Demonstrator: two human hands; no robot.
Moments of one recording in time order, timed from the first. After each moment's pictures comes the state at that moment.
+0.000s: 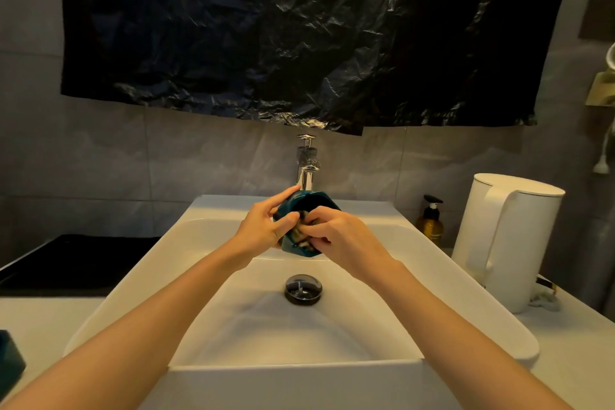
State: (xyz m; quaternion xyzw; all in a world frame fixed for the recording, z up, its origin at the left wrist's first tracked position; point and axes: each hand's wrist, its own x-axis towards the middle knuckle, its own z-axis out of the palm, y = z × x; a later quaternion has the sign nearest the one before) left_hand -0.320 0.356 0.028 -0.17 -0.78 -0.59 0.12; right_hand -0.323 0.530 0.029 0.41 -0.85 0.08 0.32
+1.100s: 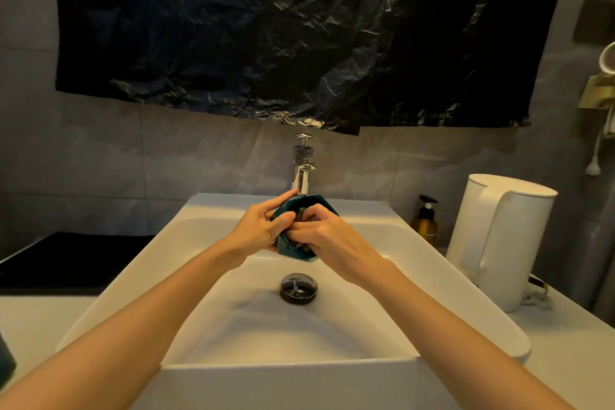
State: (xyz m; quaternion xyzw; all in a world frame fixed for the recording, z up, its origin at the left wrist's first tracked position) left_hand -0.319 0.356 0.027 -0.15 -0.78 -0.60 0.07; right_hand -0.320 0.528 0.025 0.42 -0.87 0.12 0.23
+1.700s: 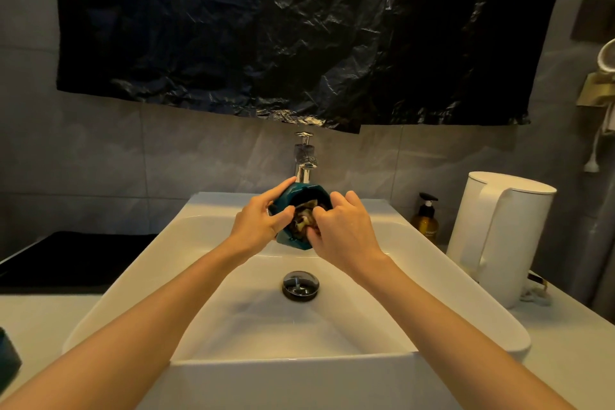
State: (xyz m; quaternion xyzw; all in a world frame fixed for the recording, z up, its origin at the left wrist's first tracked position) left_hand -0.324 0.353 0.025 -0.17 -0.79 -0.55 0.19; right_hand -0.309 0.517 0.033 0.22 -0.87 -0.06 0.43
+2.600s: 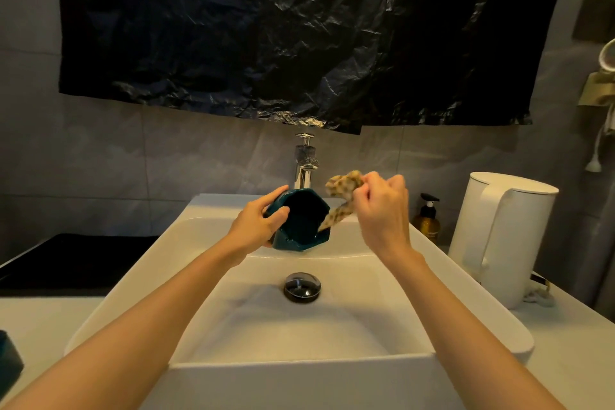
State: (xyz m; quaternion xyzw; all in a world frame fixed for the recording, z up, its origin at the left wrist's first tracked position) left_hand -0.324 0.347 0.029 -0.11 -0.78 -0.60 0.10; right_hand -0.323 0.555 0.047 0.13 -0.82 0.30 0.46
